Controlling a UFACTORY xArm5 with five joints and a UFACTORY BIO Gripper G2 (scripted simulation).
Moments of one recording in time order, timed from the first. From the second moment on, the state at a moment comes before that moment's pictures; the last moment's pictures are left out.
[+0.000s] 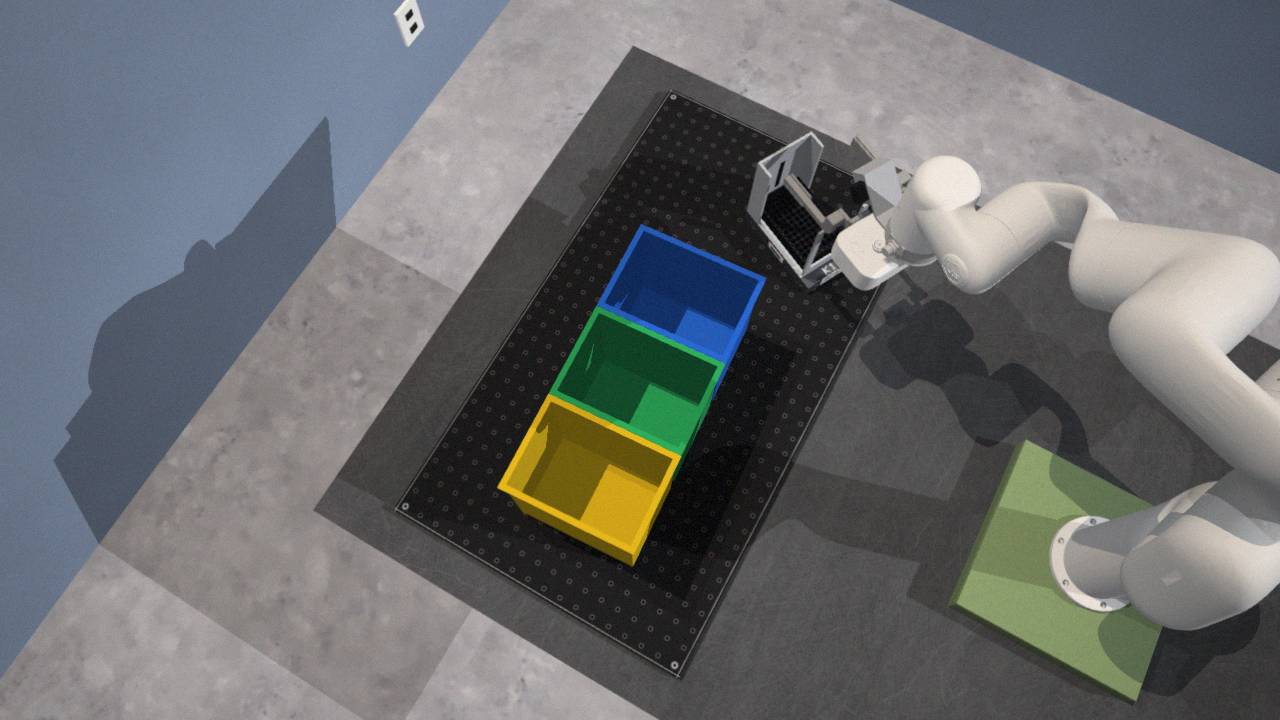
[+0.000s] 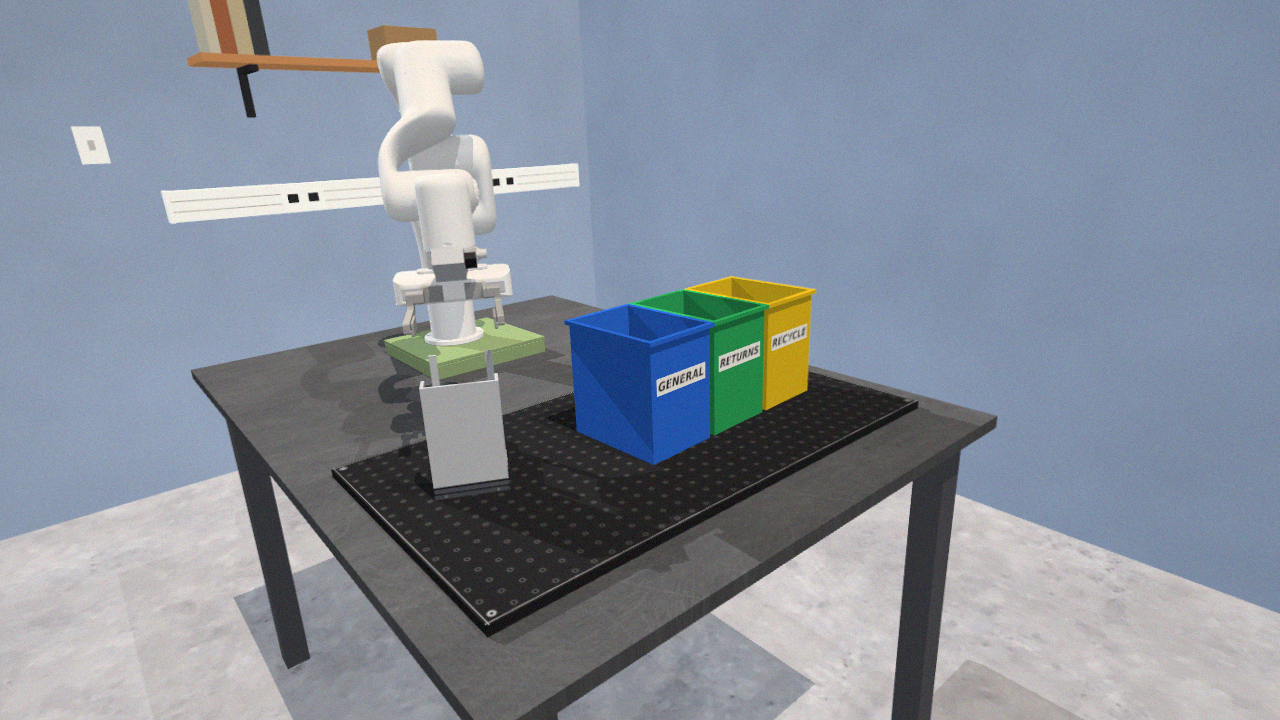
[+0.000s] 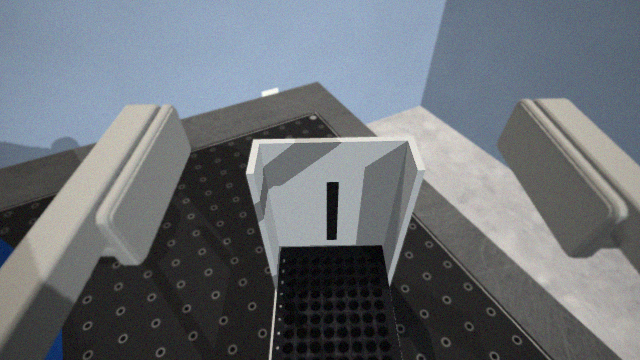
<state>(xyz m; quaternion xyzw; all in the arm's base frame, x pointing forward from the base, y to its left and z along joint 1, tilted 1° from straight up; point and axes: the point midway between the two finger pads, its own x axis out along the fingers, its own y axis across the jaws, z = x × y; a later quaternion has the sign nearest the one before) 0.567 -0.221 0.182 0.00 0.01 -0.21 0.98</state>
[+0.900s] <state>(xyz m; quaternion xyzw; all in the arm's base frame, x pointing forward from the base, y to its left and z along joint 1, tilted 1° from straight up) 0.566 -0.221 0.144 0.00 0.01 -0.21 0.98</state>
